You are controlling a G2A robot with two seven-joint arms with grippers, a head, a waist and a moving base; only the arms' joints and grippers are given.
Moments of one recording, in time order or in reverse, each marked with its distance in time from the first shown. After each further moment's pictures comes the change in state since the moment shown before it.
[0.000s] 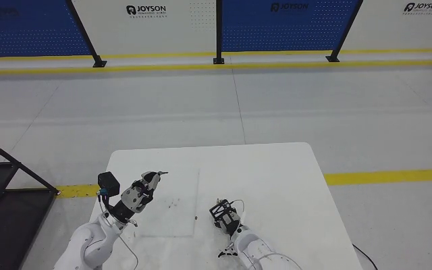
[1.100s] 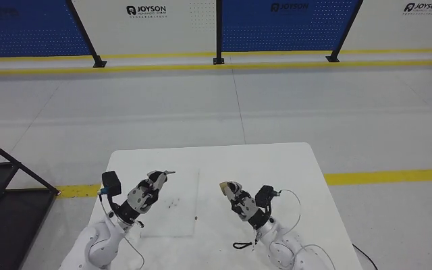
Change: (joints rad) left arm -0.022 -0.006 0.074 -0.007 -0.168 -0.079 -0.004; right arm -0.125 0.075 0.318 -0.165 0.372 -0.769 -0.443
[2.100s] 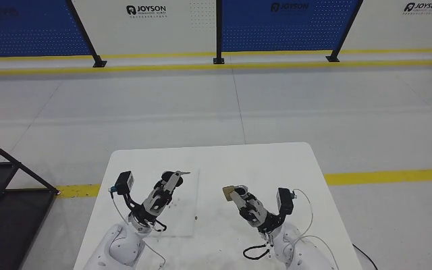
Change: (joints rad) left arm -0.089 -0.014 0.207 0.088 -0.390 -0.157 -0.046; right arm 0.071 0.002 -0.039 0.077 -0.050 -0.393 -0.305
